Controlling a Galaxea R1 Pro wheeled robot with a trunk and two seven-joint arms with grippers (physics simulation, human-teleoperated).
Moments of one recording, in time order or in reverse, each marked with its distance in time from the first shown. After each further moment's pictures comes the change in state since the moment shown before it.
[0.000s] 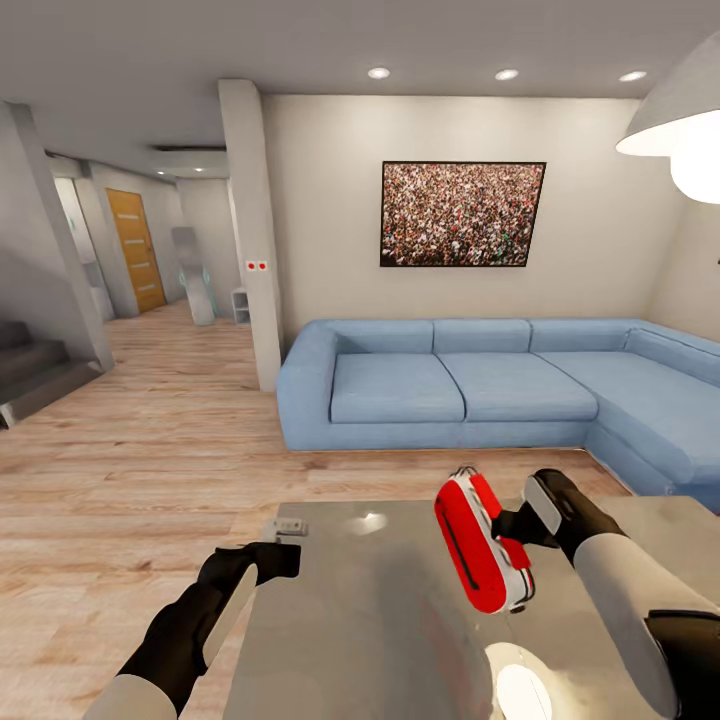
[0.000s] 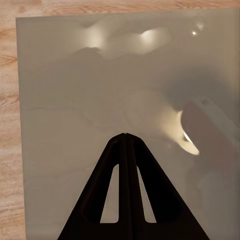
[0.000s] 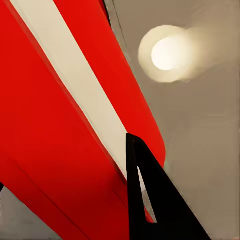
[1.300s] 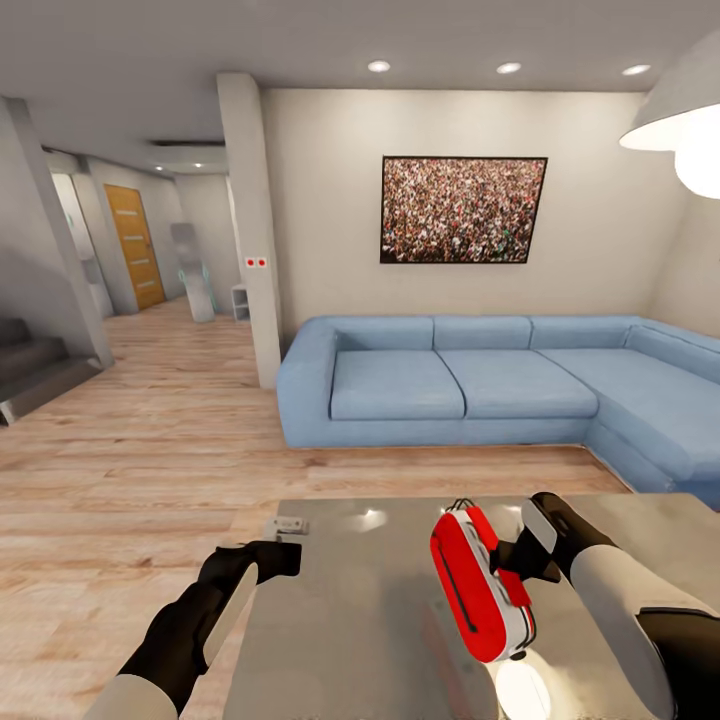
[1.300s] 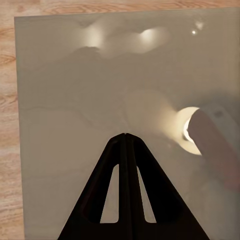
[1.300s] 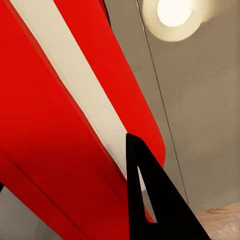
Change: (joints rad) left arm 0.000 -0.002 -0.001 -0.008 0.000 0.000 0.002; right arm 0.004 0.011 0.000 0.159 0.002 -0.005 0.035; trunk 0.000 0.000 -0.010
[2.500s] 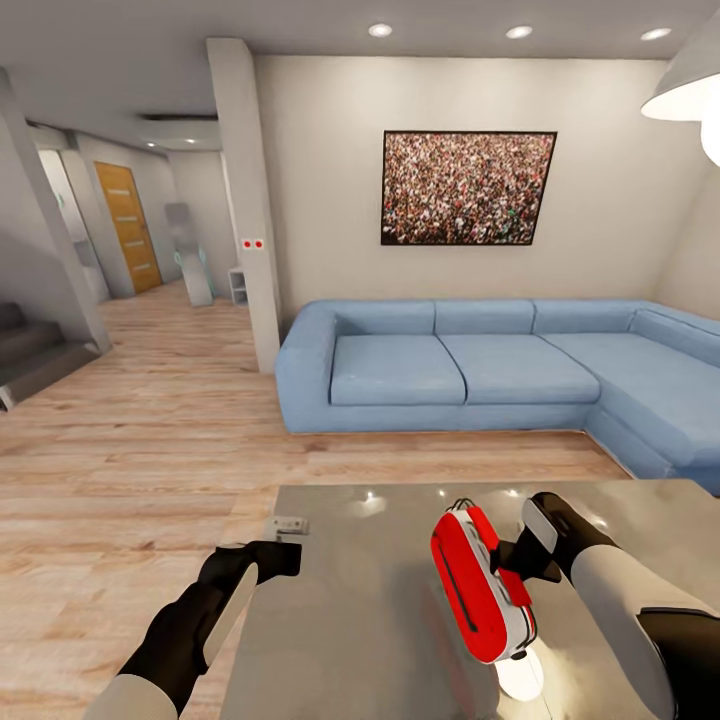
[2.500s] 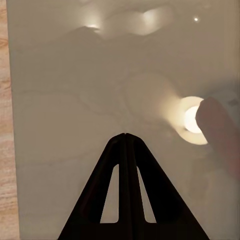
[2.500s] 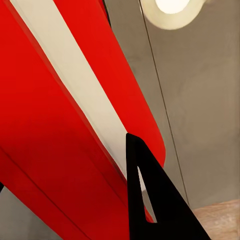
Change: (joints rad) left arm 0.000 0.000 0.000 0.001 0.000 0.000 0.000; right arm 0.000 -0.002 -0.001 -0.001 0.002 0.000 0.001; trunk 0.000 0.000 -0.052
